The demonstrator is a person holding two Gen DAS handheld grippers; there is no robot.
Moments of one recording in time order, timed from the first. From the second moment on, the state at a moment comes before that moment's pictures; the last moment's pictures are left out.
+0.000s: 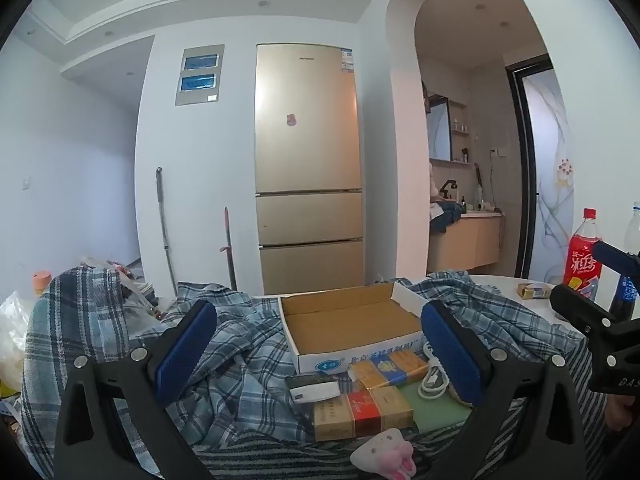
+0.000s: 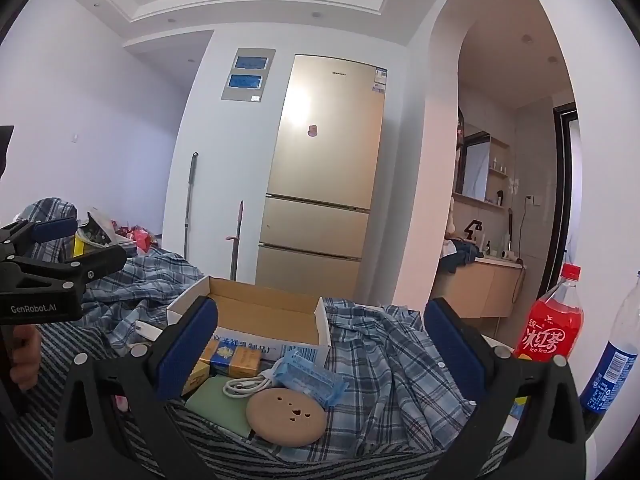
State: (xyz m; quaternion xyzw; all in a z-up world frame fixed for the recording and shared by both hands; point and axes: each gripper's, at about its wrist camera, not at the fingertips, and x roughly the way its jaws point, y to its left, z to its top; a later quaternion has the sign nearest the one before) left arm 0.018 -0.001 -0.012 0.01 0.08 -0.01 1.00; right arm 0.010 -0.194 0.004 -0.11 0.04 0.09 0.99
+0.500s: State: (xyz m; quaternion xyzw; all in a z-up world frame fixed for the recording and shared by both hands) left arm 0.010 -0.002 -0.011 0.01 0.08 0.00 1.00; right arm 0.016 -0.208 0.005 -0.08 0.05 0.07 0.99
